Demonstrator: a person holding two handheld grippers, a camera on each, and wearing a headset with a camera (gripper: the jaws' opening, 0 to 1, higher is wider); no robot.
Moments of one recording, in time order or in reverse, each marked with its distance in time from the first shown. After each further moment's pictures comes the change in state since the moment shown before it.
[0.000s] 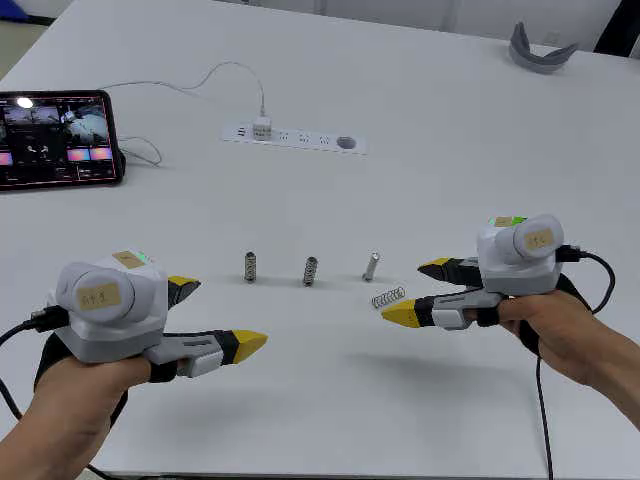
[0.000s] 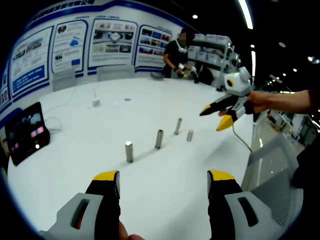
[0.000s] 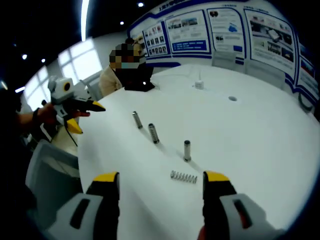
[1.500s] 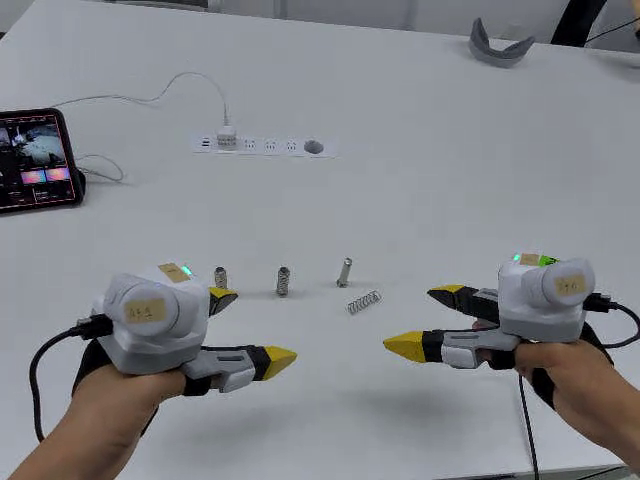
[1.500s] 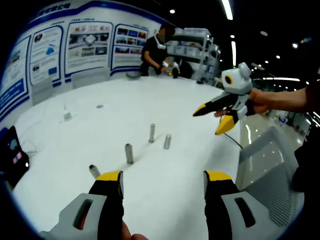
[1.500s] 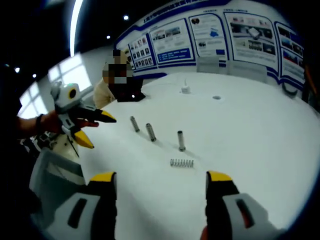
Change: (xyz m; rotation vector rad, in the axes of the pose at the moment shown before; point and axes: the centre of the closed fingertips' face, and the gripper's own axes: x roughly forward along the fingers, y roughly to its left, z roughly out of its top) left arm 0.049 -0.059 0.022 0.140 0.035 -0.153; right arm -0.038 0.010 -0.018 0.105 -0.107 -0.087
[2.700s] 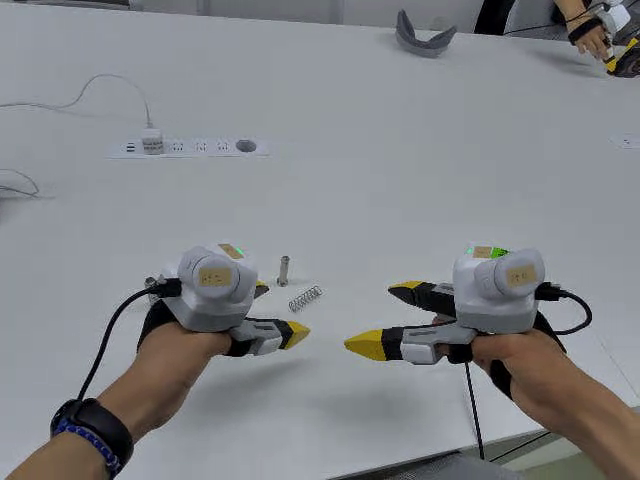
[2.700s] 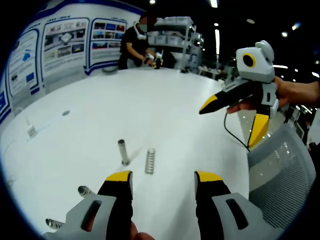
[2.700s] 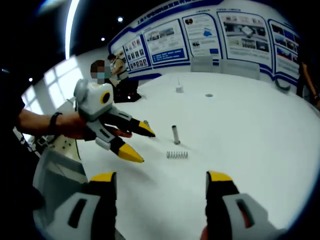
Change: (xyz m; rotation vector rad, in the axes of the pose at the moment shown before) left arm 0.113 -0.025 0.016 0.075 0.067 -0.119; right arm -0.025 -0.003 -0.011 0.033 -0.002 -0.031
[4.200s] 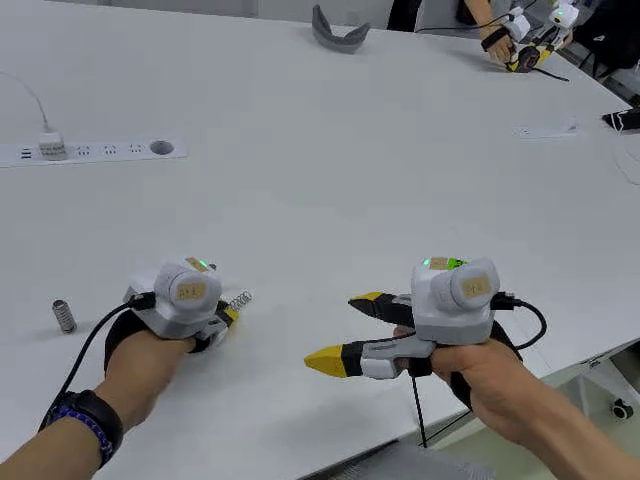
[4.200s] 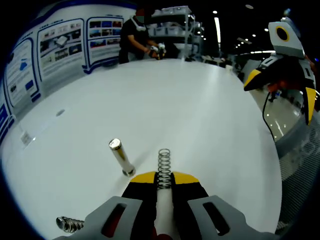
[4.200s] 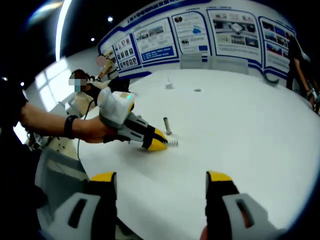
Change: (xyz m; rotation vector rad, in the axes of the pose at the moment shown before) left arm 0.058 0.024 -0.016 0.077 0.067 0.070; right arm -0.031 -0.004 -0.017 0.049 0.022 -0.081
